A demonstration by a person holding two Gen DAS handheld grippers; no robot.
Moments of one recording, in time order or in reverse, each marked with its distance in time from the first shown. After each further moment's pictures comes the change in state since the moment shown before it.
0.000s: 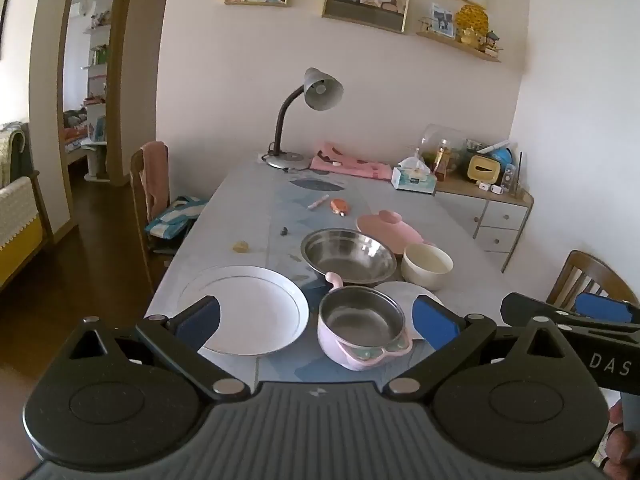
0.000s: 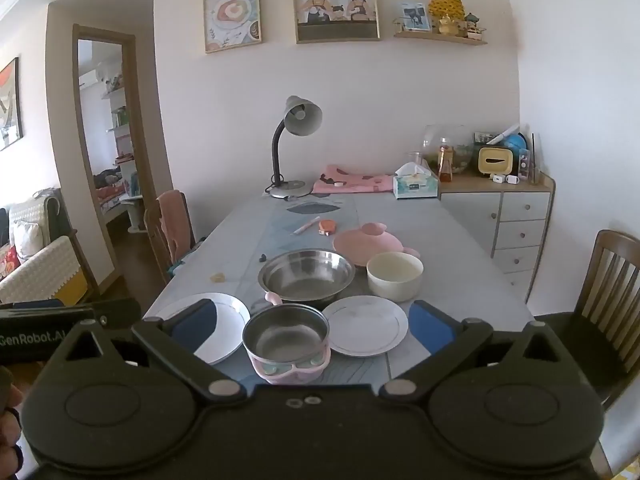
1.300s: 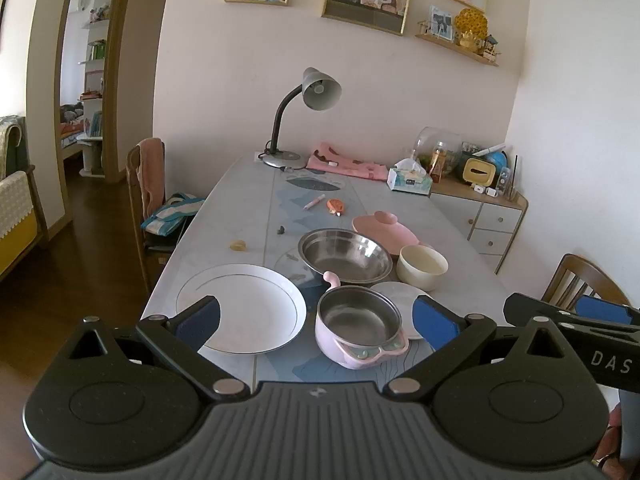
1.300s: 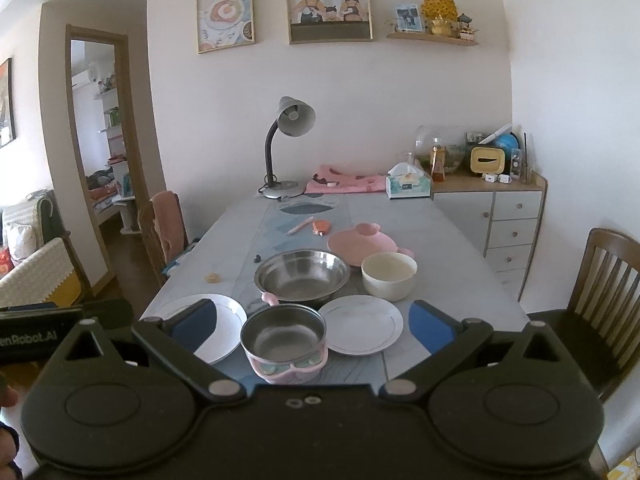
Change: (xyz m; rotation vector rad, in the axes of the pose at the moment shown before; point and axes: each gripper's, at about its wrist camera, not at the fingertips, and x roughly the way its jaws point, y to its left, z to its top) left arm -0.005 0.010 0.002 -0.026 0.006 -0.033; right arm -0.005 0.004 0.003 0.006 0.000 -0.022
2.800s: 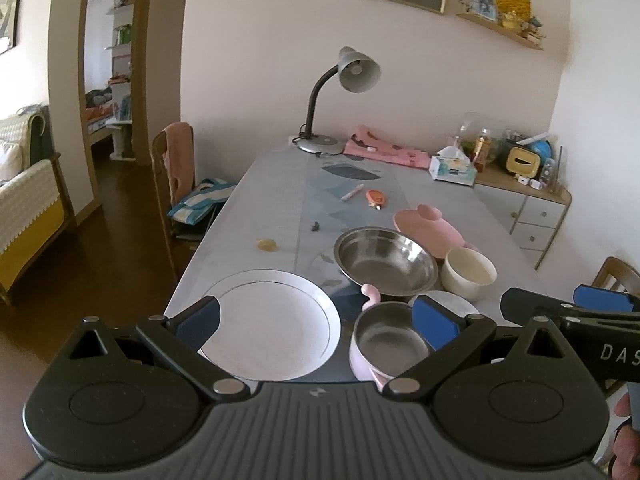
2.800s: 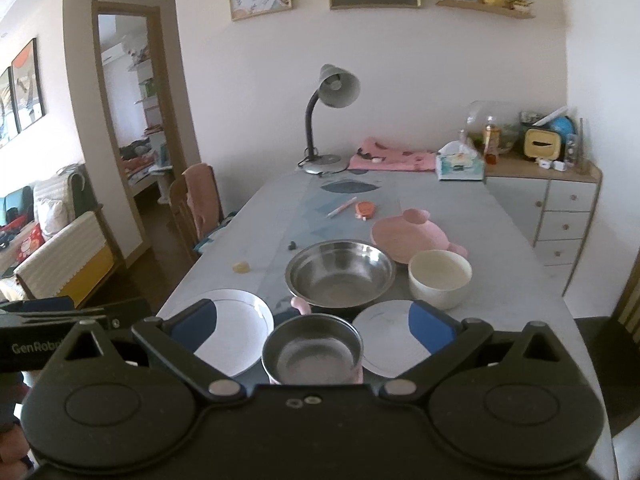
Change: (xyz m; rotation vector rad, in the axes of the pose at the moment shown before) left arm 0.064 0.010 0.038 -0.024 0.072 0.122; right arm 0.083 0.003 0.038 -0.046 0.124 0.149
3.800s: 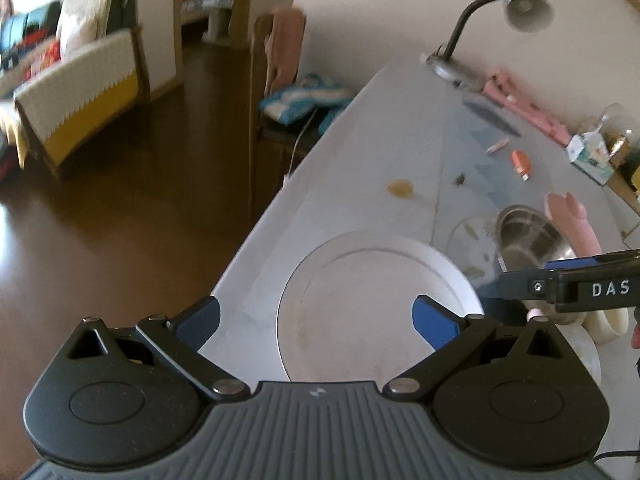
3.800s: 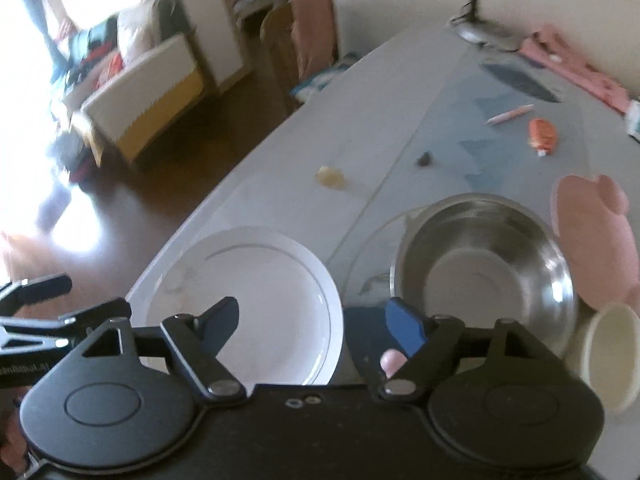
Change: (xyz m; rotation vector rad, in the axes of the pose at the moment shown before) left arm 0.166 0.115 0.008 -0.292 0.312 0.221; right arm 0.265 0.062 0.057 -0.302 0.591 0.329
